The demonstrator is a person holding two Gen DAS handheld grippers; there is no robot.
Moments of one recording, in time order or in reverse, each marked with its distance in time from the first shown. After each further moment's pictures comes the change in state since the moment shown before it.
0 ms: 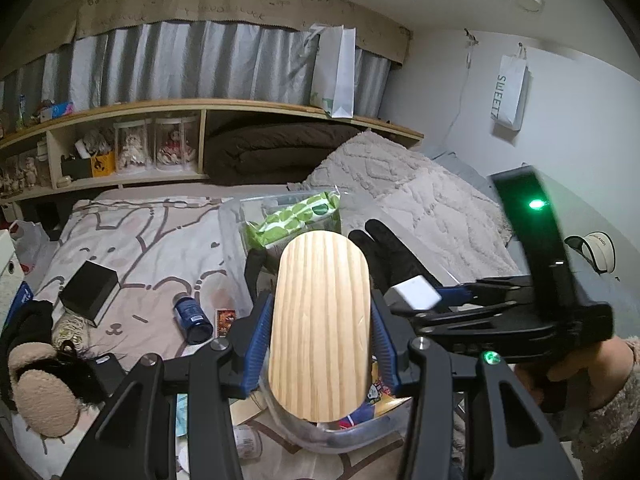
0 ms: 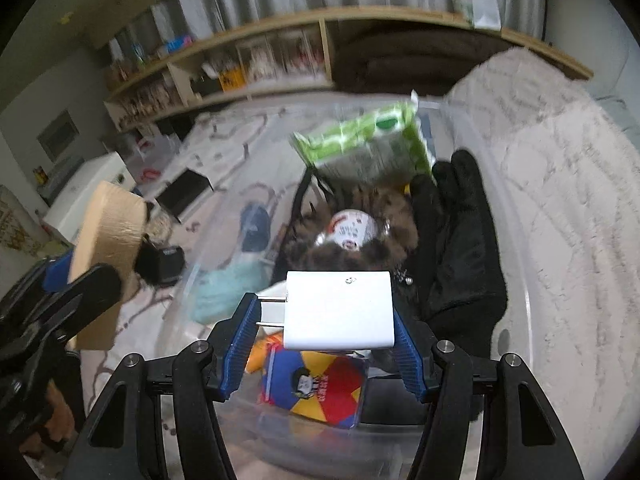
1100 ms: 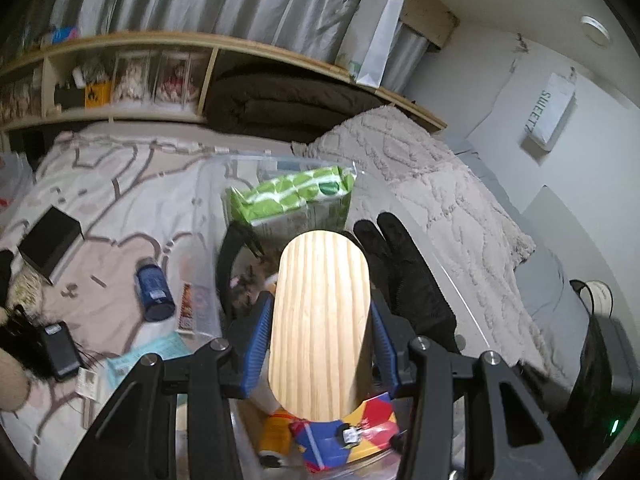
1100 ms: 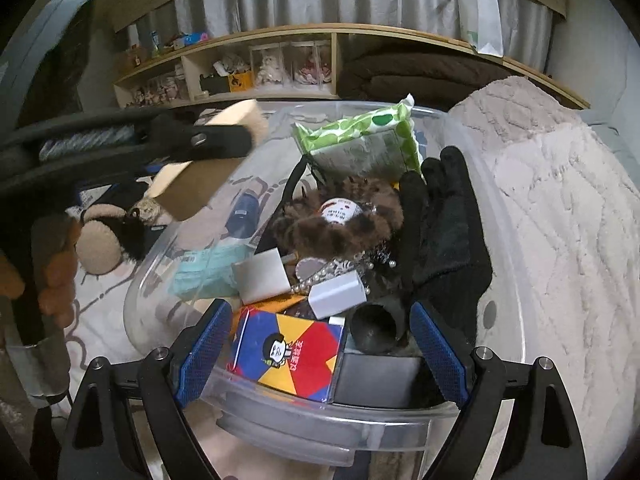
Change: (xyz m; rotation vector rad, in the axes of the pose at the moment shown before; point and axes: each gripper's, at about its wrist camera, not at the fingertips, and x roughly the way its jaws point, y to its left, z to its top) left arm 0.086 0.010 0.026 -0.215 0.162 -0.041; right arm -0.011 -0.001 -0.043 -0.109 -0.106 -0.056
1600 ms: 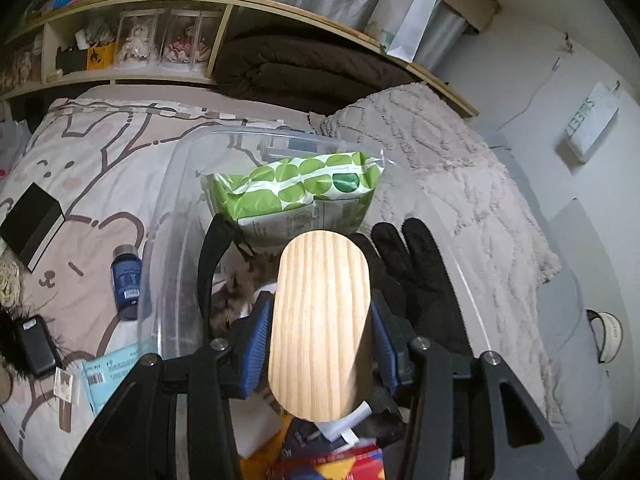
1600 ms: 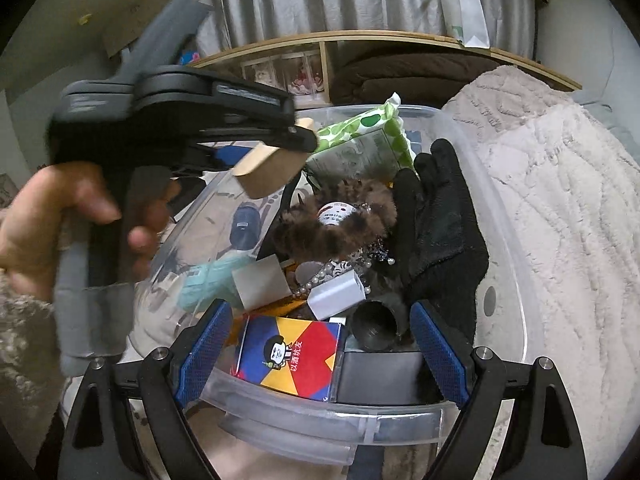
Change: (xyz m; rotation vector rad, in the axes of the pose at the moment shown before) left arm 0.072 -0.006 0.036 -0.075 0.113 0.065; right arm -0.004 -0.013 -0.006 0.074 -0.045 0.046
